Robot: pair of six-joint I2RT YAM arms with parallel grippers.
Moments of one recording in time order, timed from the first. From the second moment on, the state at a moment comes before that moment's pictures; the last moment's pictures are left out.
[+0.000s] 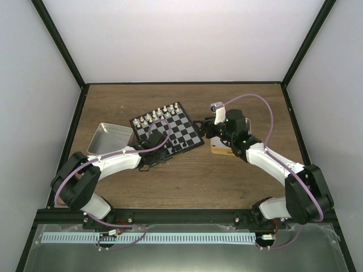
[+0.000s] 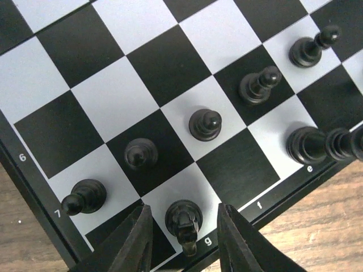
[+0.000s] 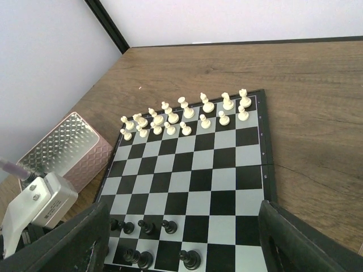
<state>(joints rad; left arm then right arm) -0.71 1.53 0.80 -0.35 -0.22 -0.55 0.46 1.35 0.78 0.20 -0.31 0.31</state>
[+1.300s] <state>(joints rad) -0.68 1.24 0.83 -0.39 -0.29 -0.55 0.28 1.67 0.93 -0.30 0.25 0.57</state>
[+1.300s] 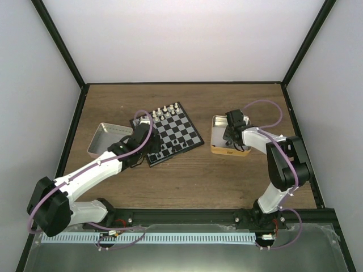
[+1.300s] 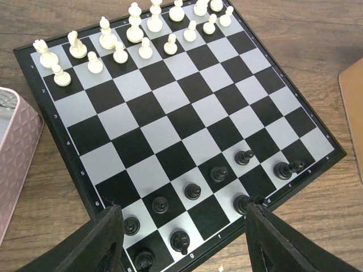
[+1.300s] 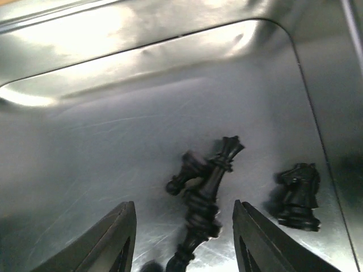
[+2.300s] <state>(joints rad) -0.67 1.20 0.82 -0.33 -0.20 -0.55 0.24 1.52 0.91 -0.11 0.07 0.53</state>
